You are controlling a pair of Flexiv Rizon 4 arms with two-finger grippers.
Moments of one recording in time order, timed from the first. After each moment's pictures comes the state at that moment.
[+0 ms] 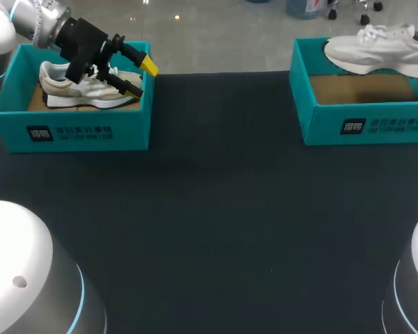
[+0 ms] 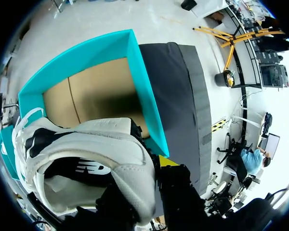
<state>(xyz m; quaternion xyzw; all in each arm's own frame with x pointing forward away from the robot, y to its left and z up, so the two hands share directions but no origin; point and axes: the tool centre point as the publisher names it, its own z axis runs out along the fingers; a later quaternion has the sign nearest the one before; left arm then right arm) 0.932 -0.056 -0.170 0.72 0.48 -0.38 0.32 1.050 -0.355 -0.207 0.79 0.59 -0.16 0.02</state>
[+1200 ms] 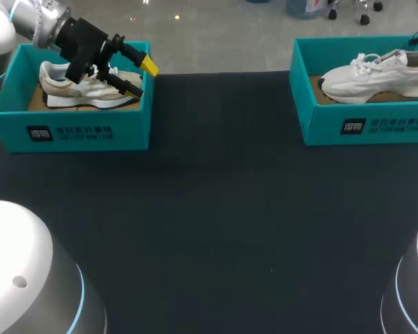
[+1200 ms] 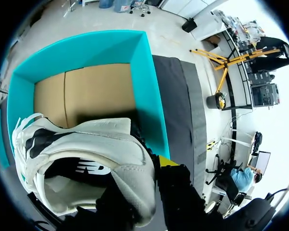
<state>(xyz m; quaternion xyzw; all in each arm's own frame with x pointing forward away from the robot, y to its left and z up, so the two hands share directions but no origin) 0.932 -0.056 -0.170 0.72 0.48 -0.38 0.32 1.046 -0.356 -0.252 0.75 0.63 -0.15 0.13</state>
